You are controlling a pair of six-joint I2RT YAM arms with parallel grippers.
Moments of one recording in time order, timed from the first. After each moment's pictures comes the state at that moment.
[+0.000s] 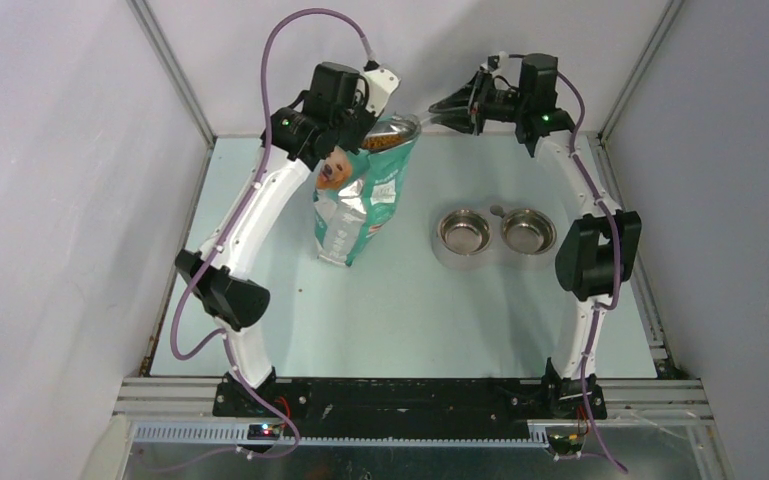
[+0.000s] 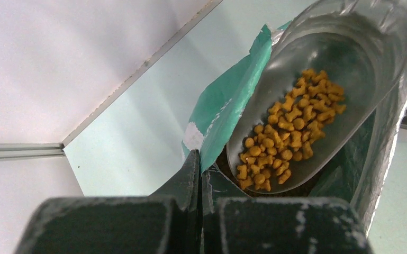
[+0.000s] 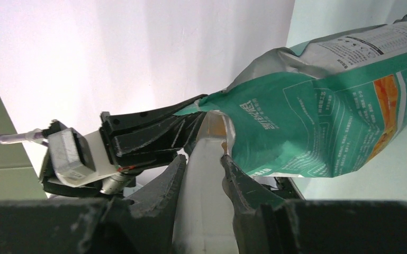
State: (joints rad) left arm -0.53 1.84 2.20 -0.93 -0.15 0.34; right arm 0.16 2.03 1.97 -0.18 -1.07 1.26
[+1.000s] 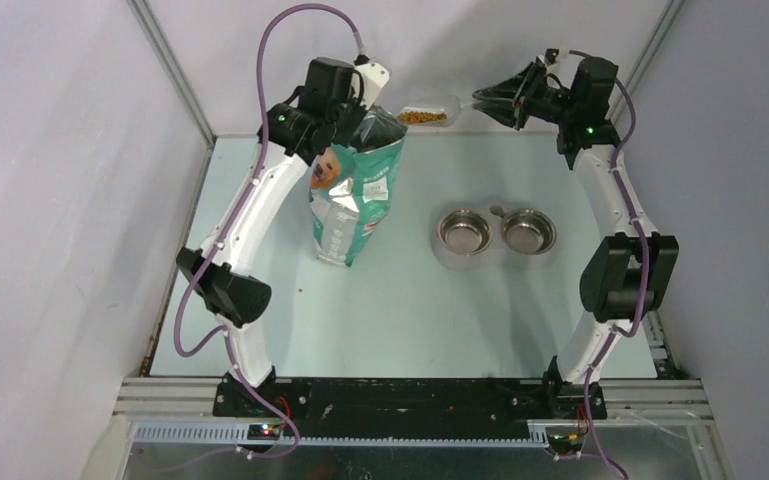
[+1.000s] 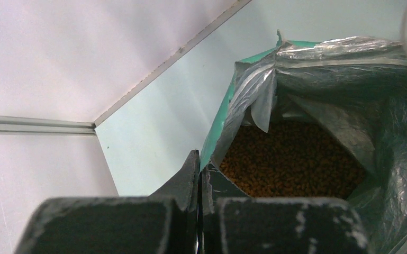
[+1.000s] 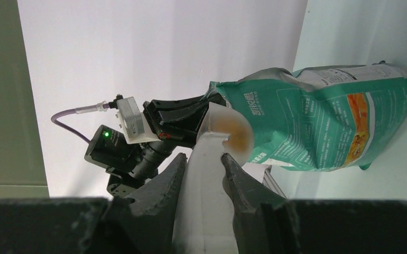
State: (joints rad) left arm -0.51 1.86 2.24 -0.94 -0.26 0.37; right arm 0.01 1.83 1.76 0.02 -1.04 1.38
